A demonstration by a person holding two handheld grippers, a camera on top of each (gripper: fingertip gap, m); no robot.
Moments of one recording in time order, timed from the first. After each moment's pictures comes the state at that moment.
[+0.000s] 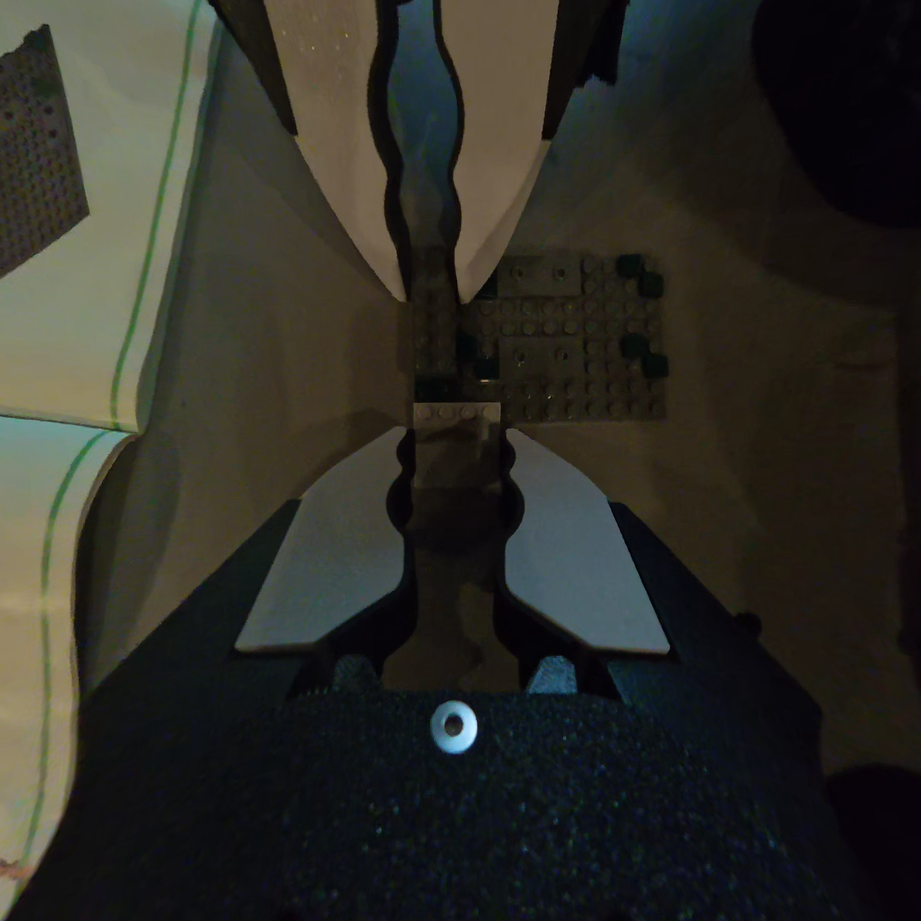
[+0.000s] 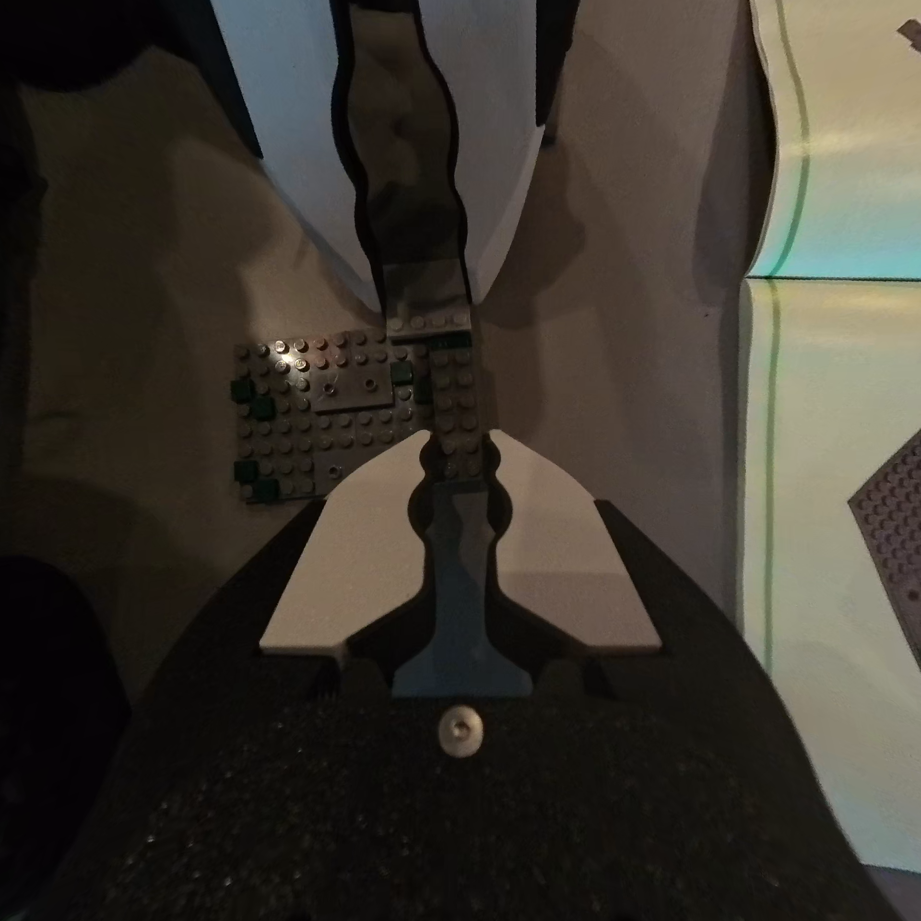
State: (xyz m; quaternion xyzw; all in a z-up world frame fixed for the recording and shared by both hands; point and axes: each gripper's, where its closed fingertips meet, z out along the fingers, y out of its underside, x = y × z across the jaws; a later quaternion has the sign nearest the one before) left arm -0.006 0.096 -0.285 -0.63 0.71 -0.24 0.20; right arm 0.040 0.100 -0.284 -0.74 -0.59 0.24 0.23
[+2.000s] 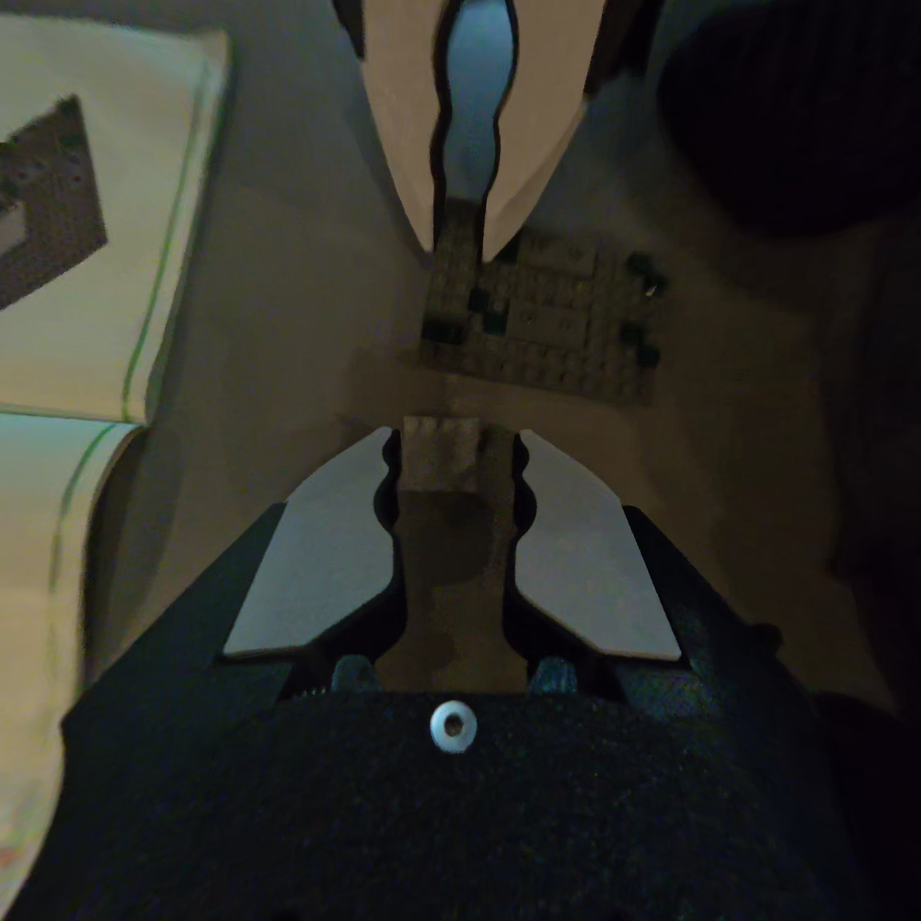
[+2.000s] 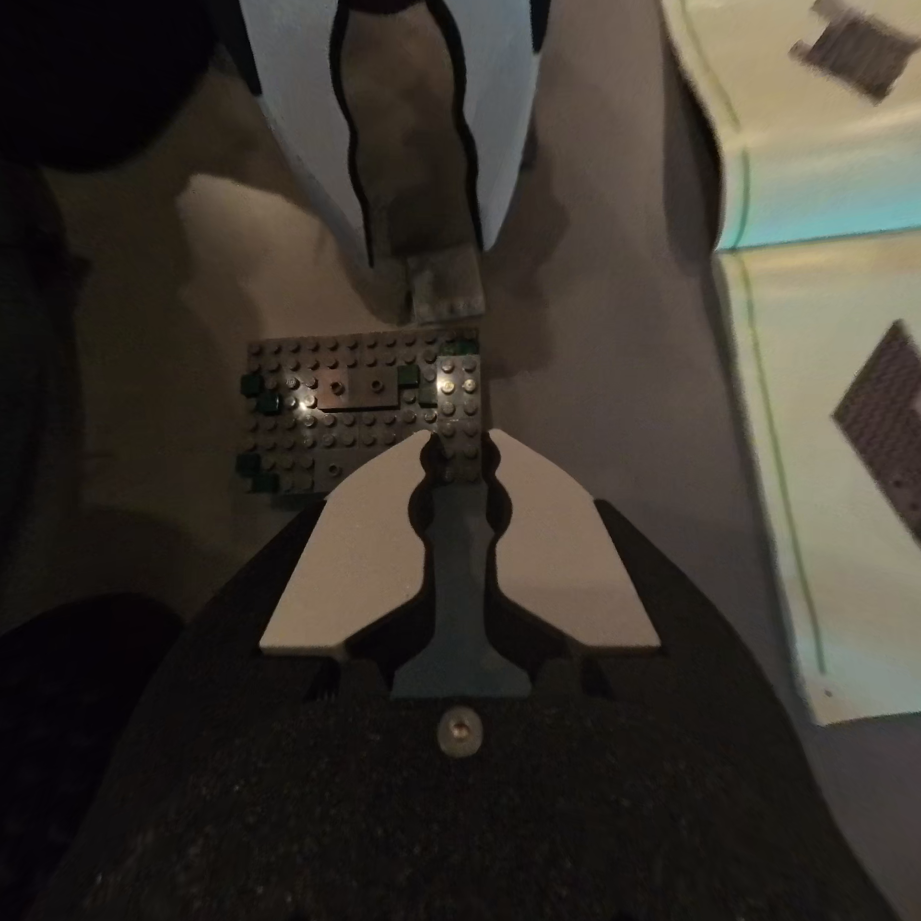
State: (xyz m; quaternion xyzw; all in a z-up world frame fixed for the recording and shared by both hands) left arm -0.020 0.089 -0.263 -0.61 0.71 -0.30 0.21; right arm 0.045 0.079 -0.261 -0.77 -0.53 0.22 0.29
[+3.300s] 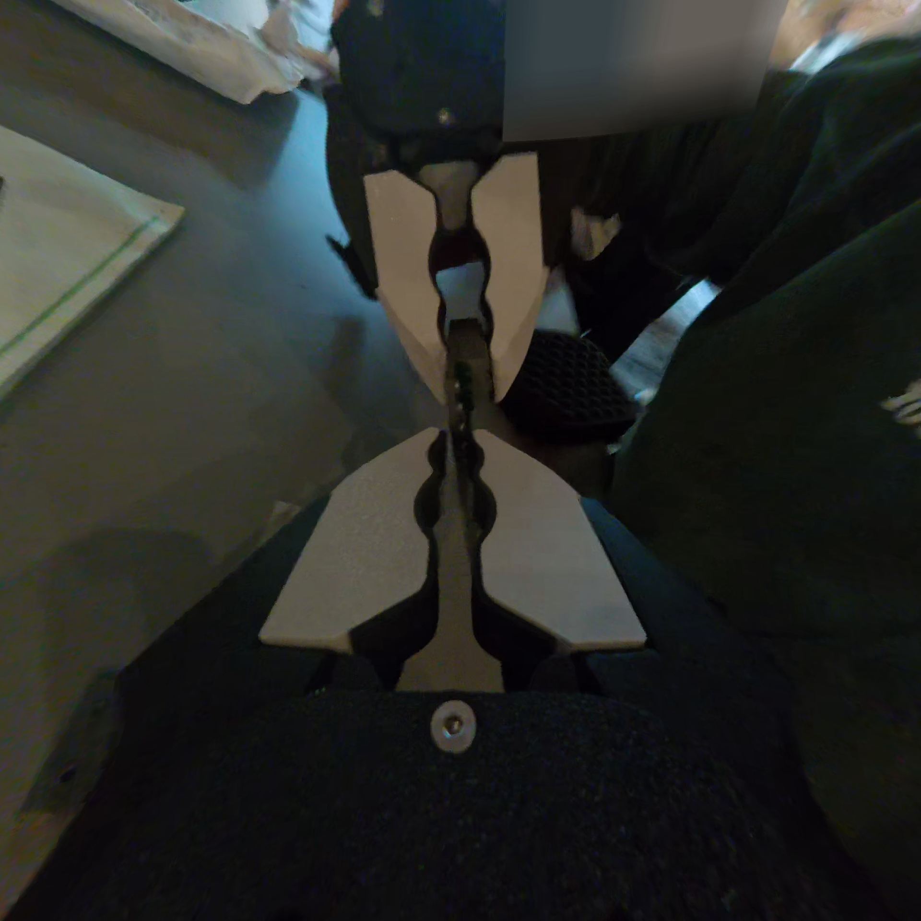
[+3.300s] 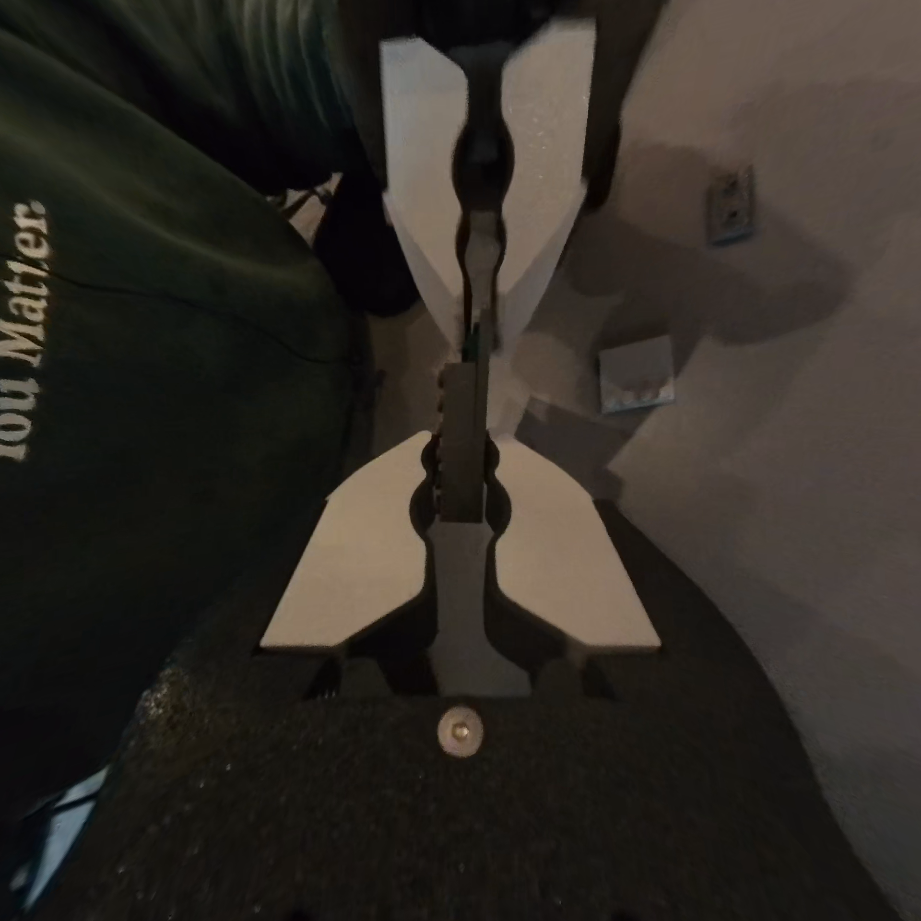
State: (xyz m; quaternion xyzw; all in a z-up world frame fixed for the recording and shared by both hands) left arm -0.012 0.056 -0.203 -0.60 0.54 -0.56 0.18; right arm 0.006 0.038 -0.214 -0.75 -0.46 0.45 0.12
